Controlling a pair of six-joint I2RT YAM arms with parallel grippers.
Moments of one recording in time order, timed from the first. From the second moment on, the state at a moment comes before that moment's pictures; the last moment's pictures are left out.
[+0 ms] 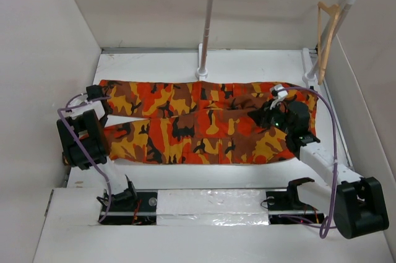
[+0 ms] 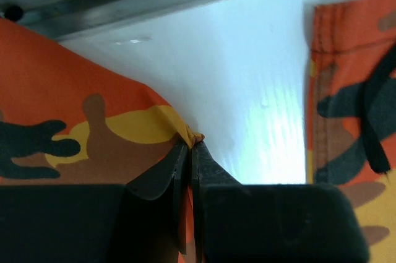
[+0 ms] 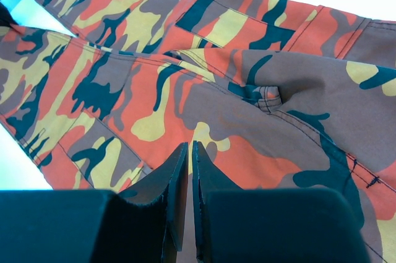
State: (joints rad) left arm 0.33 1.71 0.97 -0.43 -0.55 -0.90; right arm 0.20 1.04 0.45 0.34 -0.53 0.20
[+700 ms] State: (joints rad) left arm 0.14 1.83 1.15 -0.37 -0.56 -0.81; right arm 0.19 1.09 0.45 0.35 -0.53 0.20
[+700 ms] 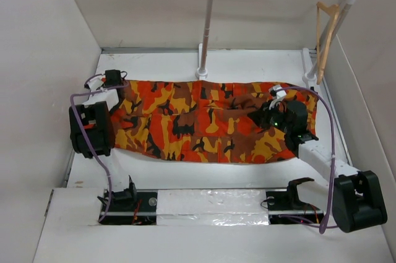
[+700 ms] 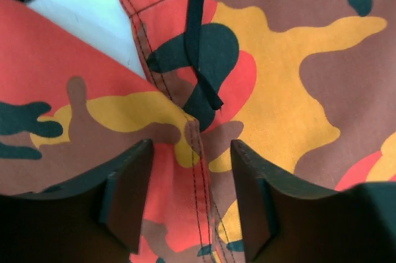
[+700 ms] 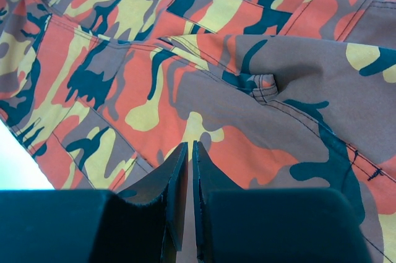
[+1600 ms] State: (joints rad) left arm 0.62 1.55 0.84 -0.41 -0.32 -0.77; right arm 0.20 1.02 0.45 0.34 -0.54 0.20
